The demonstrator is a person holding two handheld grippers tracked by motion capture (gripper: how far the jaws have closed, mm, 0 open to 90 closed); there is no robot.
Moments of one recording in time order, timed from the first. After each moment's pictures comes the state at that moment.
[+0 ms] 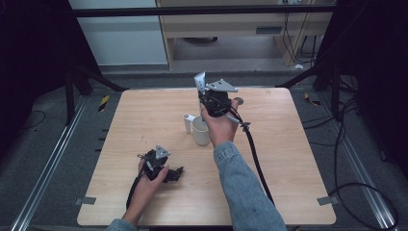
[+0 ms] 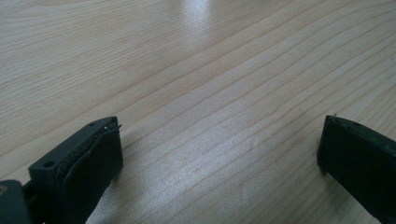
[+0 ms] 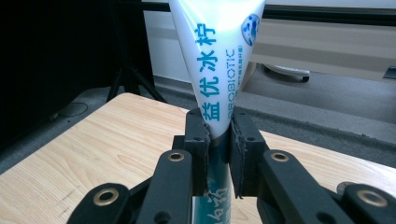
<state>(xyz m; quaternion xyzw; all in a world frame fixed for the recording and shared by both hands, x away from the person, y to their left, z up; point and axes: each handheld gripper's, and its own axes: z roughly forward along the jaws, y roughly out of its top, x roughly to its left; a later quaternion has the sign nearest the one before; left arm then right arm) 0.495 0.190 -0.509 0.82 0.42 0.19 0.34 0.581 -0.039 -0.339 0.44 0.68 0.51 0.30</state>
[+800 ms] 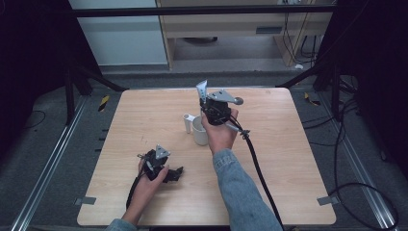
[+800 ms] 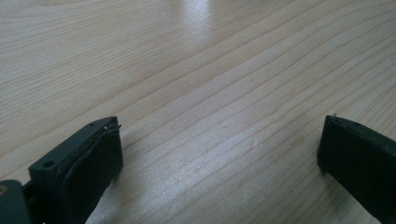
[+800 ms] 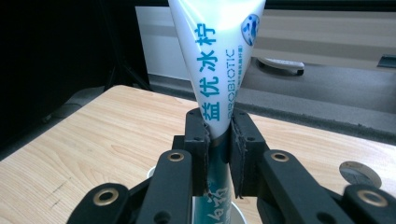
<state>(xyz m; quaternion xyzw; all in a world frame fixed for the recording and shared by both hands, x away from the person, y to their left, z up) 0.495 0.189 -0.509 0.82 0.42 0.18 0.34 0.575 -0.038 -0.369 0.45 0.67 0.51 0.30</state>
